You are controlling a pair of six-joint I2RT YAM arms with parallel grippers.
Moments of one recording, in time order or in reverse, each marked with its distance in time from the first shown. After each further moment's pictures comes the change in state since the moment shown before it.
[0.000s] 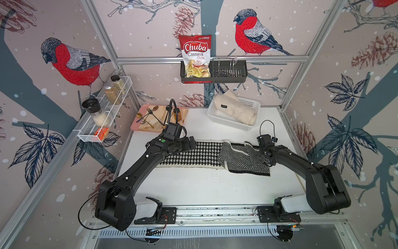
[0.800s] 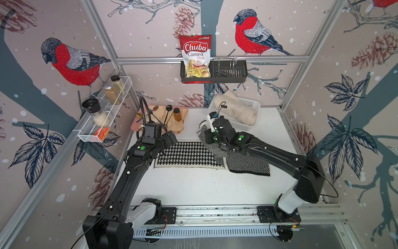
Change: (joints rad) left arm 0.220 -0.244 0.015 -0.108 -0.222 -0.029; right arm 0.702 0.284 0.751 0.204 -0.254 -0.251
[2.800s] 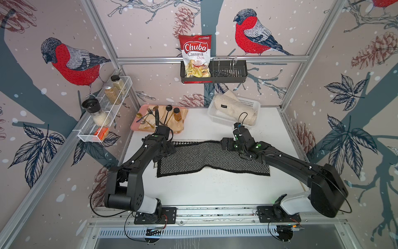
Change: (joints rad) left arm 0.050 0.420 -0.045 -0.074 -0.133 -0.027; right arm -0.265 -0.282 -0.544 0.043 -0.008 0.116
